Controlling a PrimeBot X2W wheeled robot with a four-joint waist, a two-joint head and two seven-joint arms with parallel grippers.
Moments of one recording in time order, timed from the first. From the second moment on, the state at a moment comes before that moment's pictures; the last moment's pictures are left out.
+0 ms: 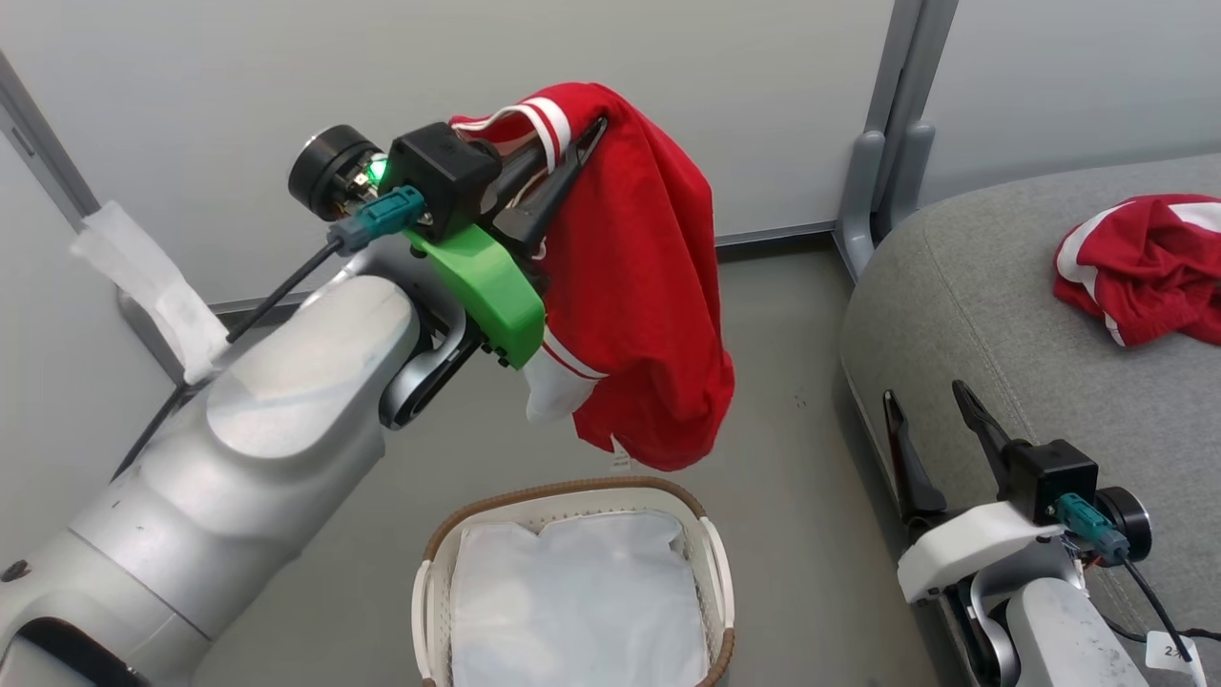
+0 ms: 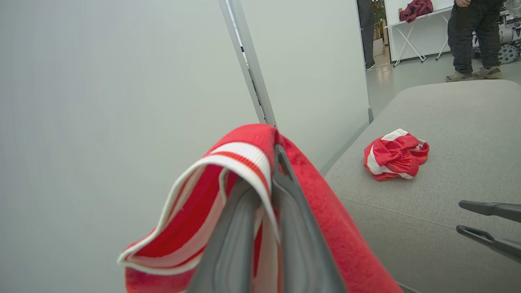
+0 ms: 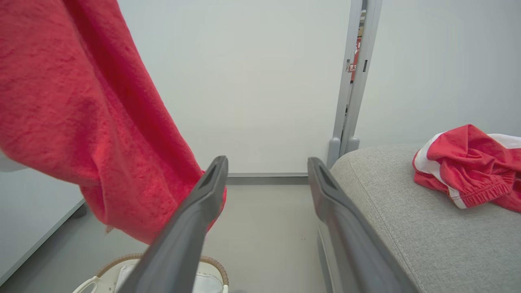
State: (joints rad) left arm -1.02 0.32 -1.05 0.49 -0.76 -0.11 -0.24; right arm -0.19 -0.05 0.04 0.35 0.12 0.13 -0.26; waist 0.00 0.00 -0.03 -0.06
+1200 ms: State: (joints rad) left arm -1.10 0.33 -1.05 0.39 -0.77 -0.07 -0.17; right arm -0.37 -0.05 0.45 0.38 0.16 0.13 -0.26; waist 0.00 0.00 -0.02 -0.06
